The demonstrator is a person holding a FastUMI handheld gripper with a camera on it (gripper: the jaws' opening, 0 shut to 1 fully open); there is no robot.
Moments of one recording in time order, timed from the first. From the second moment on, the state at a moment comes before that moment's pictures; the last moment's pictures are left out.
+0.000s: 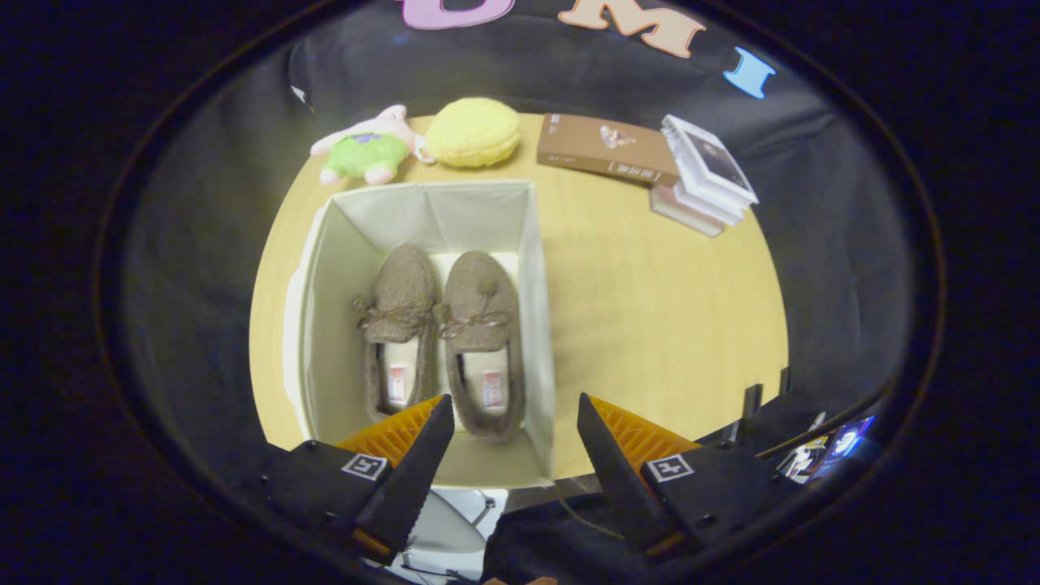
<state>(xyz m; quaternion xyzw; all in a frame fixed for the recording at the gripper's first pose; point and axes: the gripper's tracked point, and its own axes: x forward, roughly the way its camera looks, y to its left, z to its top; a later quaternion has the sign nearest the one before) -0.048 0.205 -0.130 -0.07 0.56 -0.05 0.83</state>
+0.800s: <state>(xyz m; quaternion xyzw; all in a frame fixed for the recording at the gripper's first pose) 0.033 -0.001 0.027 0.03 0.15 -0.11 0.98</state>
